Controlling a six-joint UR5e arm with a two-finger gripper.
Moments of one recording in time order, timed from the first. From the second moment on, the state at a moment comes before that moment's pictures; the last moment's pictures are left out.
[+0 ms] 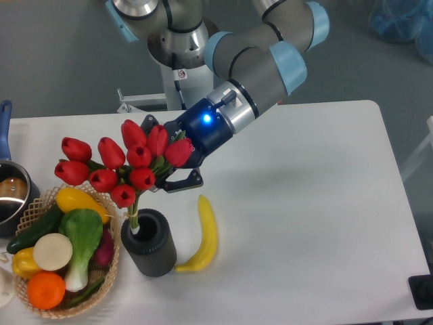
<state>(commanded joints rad) 2.55 -1.82 -1.67 -0.75 0.22 0.91</state>
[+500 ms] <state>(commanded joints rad) 2.60 -1.82 -1.62 -0.75 0.22 0.84</state>
